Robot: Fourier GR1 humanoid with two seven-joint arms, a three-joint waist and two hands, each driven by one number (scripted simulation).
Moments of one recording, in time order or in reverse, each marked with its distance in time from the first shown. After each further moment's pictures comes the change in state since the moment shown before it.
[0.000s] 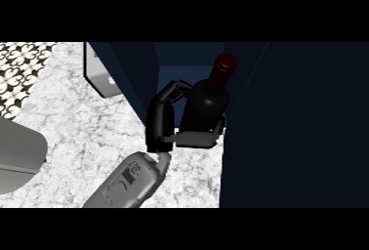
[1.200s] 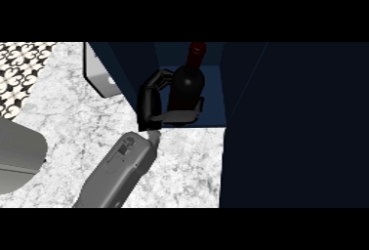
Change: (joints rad) left arm -0.091 0.000 0.169 0.303 0.083 -0.107 -0.198; right arm 0.036 0.014 0.007 0.004 -0.007 0.012 -0.033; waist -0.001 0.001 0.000
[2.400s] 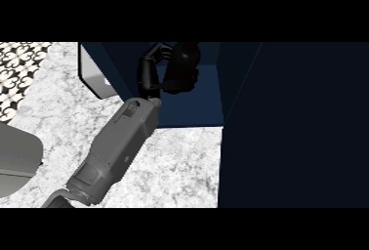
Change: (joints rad) left arm -0.343 -0.005 0.190 0.511 0.044 -0.035 -0.200; right arm -0.024 -0.005 -0.006 0.007 -0.014 0.001 0.008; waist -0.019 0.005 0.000
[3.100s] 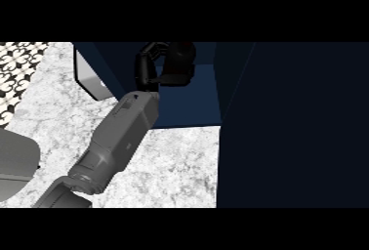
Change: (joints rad) left arm -0.113 -0.005 0.137 0.210 0.075 -0.109 -0.092; right arm 0.020 0.021 0.043 0.008 0.000 0.012 -0.033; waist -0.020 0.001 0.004
